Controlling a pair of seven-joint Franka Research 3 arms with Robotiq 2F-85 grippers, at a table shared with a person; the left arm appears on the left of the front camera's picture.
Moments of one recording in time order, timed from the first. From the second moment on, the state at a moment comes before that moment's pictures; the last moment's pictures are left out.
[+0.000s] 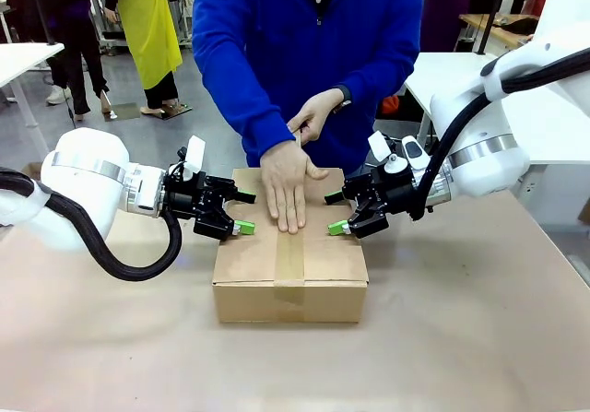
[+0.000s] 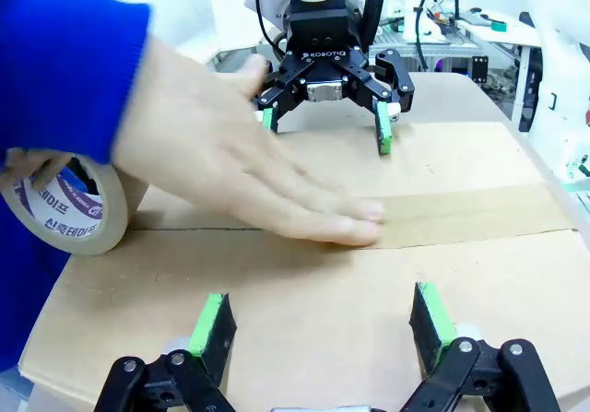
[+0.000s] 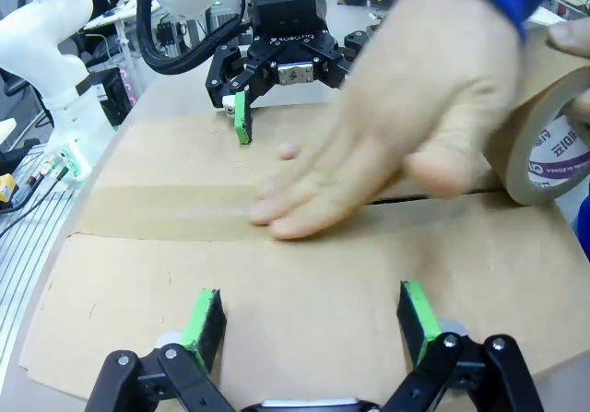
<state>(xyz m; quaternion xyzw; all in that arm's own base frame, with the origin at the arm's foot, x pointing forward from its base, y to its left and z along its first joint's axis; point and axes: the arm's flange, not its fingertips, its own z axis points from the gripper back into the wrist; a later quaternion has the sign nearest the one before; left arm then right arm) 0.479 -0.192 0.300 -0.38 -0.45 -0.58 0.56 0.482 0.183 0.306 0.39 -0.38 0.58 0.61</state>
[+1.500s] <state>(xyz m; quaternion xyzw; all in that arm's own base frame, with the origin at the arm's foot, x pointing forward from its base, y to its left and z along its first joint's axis) 0.479 -0.192 0.299 -0.38 -0.45 -0.58 0.56 0.482 0.183 0.306 0.39 -0.38 0.58 0.61</state>
